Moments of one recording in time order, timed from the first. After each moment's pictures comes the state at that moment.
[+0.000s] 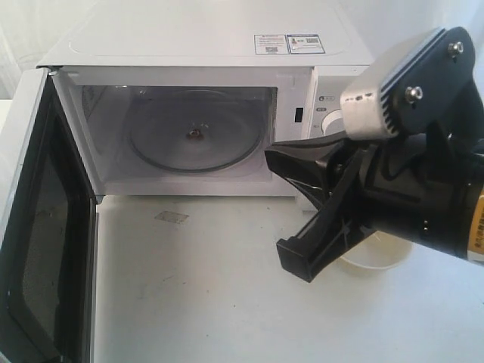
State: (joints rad) left arm 0.04 0.28 -0.68 -0.38 0.82 0.44; right arm 0.70 0.94 -0.61 -1.02 -0.04 0.97
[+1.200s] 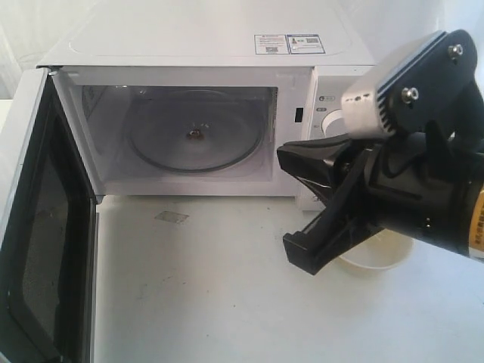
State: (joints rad) left arm 0.04 0.56 -0.68 -0.54 1.17 0.48; right arm 0.70 0.94 -0.61 -1.02 0.02 0.97
